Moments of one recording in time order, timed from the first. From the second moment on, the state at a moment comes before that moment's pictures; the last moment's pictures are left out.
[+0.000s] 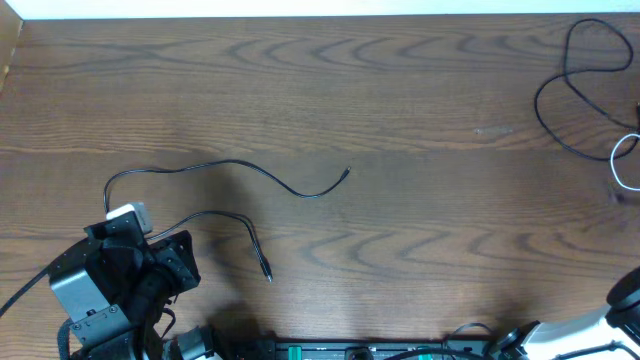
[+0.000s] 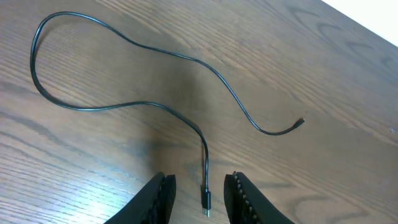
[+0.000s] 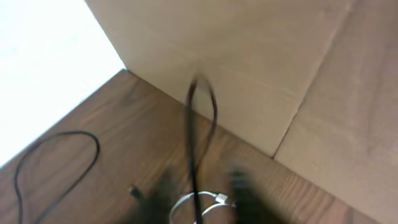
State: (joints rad) left arm 0.43 0.59 0.99 -1.23 0.34 -0.12; right arm -0.81 1.80 1.52 -0.19 0.01 0.16
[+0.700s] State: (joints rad) left arm 0.43 0.59 0.99 -1.22 0.33 -0.12; right arm -0.53 1.85 1.52 -0.25 -0.28 0.18
